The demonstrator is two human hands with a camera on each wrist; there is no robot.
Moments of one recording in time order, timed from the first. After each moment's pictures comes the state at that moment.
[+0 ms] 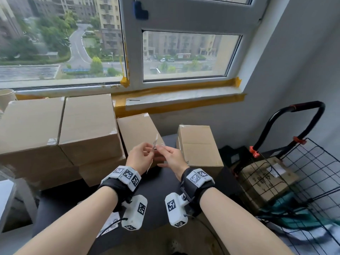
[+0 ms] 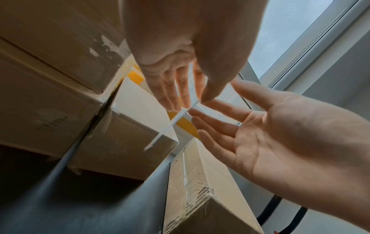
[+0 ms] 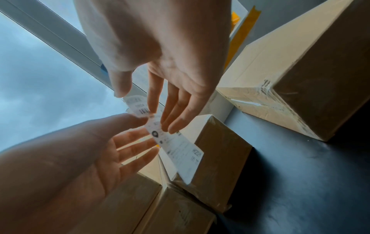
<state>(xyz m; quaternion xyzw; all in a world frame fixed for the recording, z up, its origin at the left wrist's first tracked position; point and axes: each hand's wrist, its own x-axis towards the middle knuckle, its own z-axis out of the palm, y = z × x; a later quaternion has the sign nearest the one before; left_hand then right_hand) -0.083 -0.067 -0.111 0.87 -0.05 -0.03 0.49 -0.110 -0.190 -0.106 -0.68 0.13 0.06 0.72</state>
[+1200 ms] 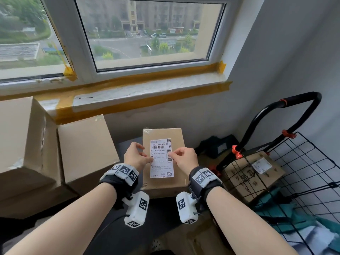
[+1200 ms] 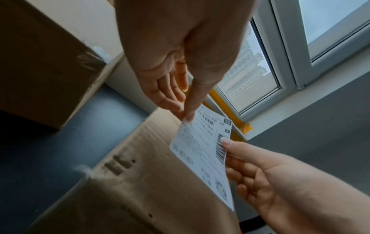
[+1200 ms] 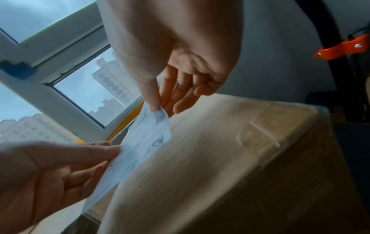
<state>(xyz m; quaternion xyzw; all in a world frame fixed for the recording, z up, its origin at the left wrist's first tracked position) 0.006 -0.240 -0.151 0.84 0.08 -0.17 0.50 -0.037 -0.405 -0.169 -0.84 0.25 0.00 0.49</state>
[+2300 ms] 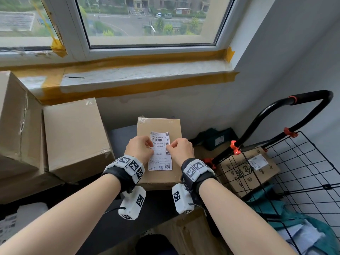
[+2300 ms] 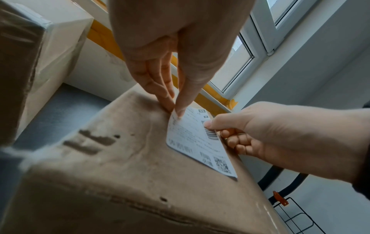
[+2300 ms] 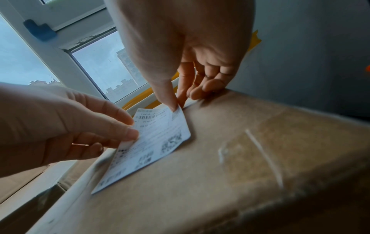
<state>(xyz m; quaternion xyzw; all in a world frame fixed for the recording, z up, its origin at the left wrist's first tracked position) 0.009 -0.270 -0.164 0.93 0.01 -0.15 0.34 -0.022 -0.410 -0.169 -0.90 0.26 0.05 0.34</state>
